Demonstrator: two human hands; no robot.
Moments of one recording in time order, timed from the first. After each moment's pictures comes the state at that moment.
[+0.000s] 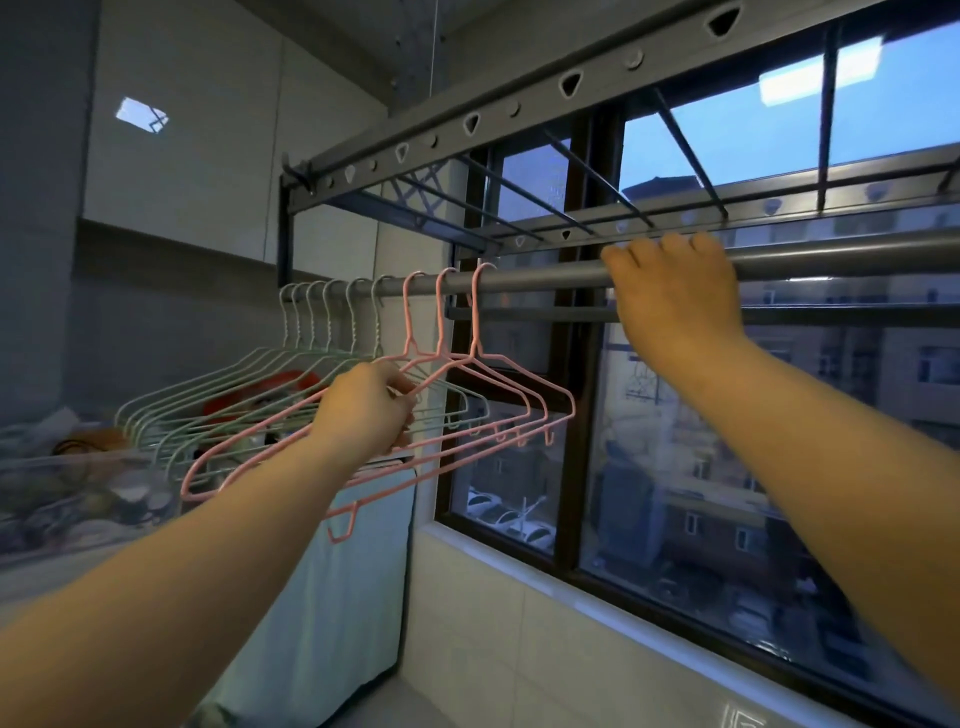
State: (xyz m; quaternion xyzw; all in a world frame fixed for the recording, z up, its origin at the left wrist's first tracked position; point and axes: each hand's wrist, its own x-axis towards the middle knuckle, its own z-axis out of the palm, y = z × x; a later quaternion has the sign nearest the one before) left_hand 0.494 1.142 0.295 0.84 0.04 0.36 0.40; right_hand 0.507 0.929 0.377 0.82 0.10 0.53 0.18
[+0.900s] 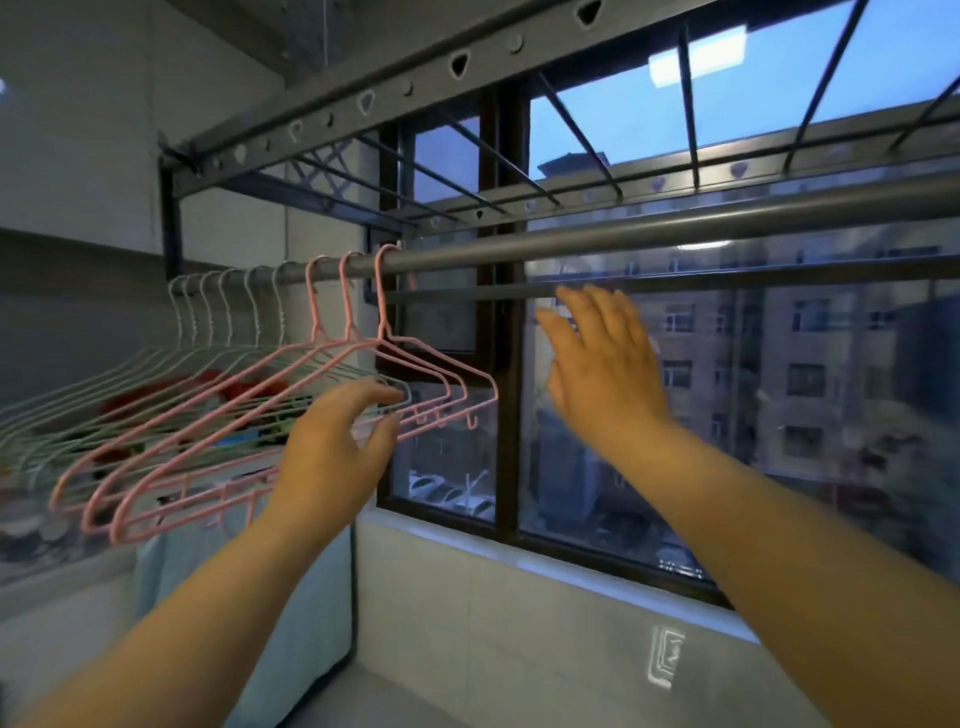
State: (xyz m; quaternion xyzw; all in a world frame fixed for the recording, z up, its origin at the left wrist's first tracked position) left_hand 0.458 1.095 0.257 0.82 -0.09 0.47 0.33; right_hand 0.499 0.898 0.302 0.82 0.15 0.56 0.05
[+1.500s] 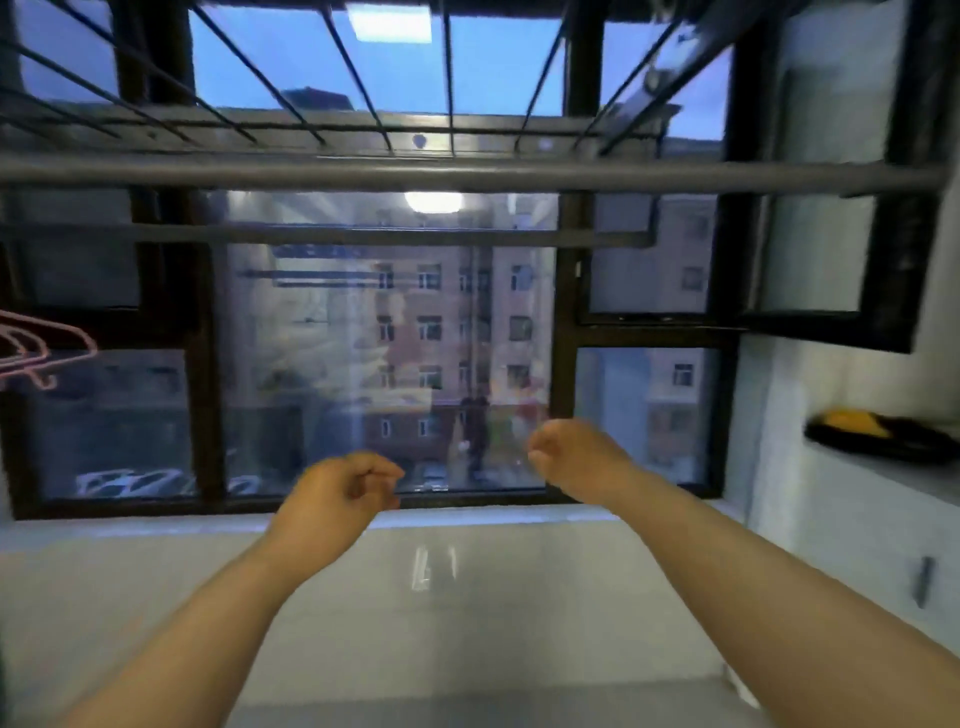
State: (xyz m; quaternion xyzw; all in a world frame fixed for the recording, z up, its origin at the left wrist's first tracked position) left_hand 0.382 0.822 0.182 0.80 -0.33 0.10 0.49; right_hand 0.304 0.609 0.219 0.96 -0.12 0.19 -0.18
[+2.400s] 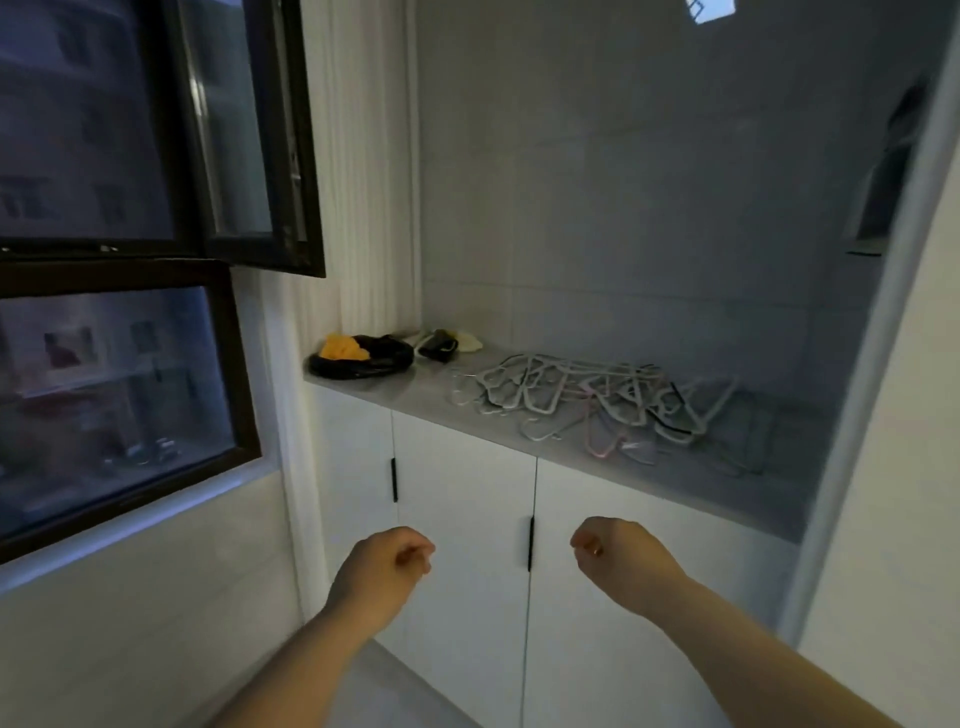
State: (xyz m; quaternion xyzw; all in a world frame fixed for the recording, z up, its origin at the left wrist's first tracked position) left_hand 0.091 0.218 0.046 0.66 -0.61 -0.24 0.37; right_hand -0.138 0.189 0.074 0.75 -0.62 0.15 -0.14
